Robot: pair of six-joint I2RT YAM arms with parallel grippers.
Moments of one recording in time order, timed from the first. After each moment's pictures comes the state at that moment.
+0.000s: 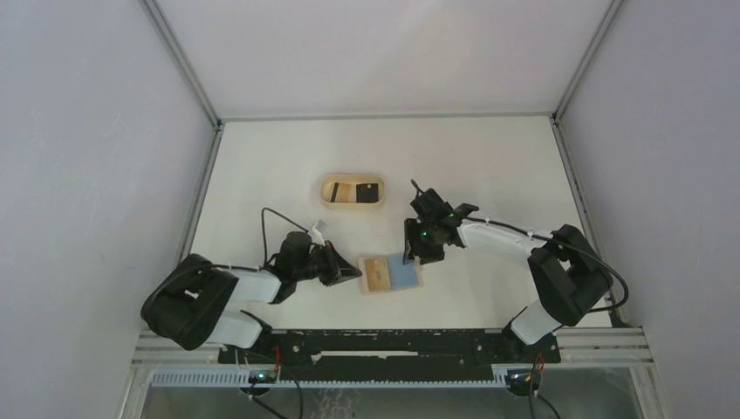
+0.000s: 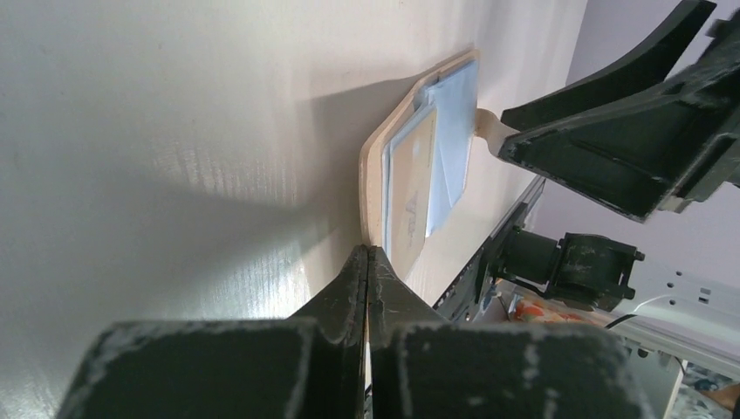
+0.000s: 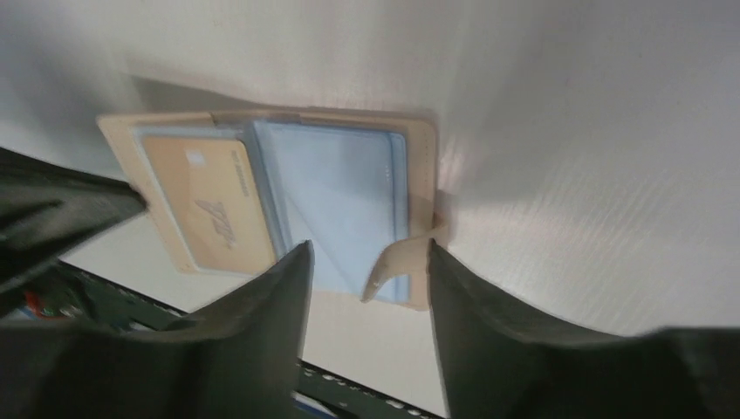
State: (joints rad) left arm -0.52 1.39 0.21 0.56 0.48 -1.04; right arm 0.67 1.56 0.91 -0.54 -0.15 0.65
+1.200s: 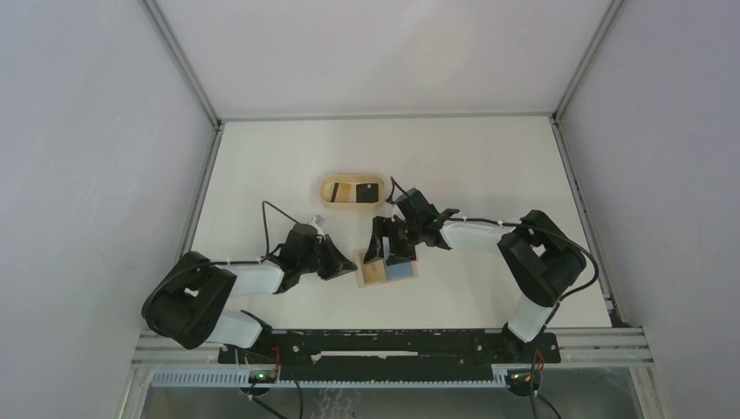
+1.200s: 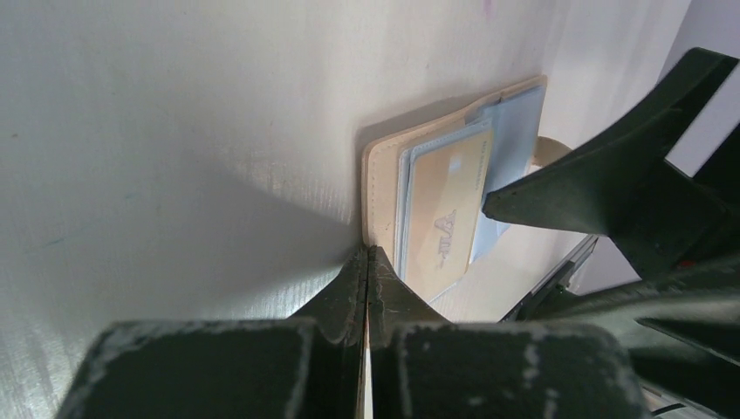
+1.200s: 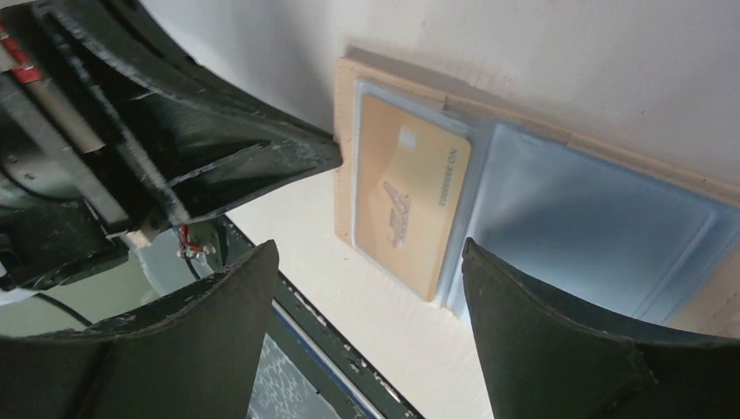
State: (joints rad) left arm -0.52 1.39 0.32 0.33 0.32 -0.99; right arm 0.72 1.70 0.92 -0.16 -0.48 0.72
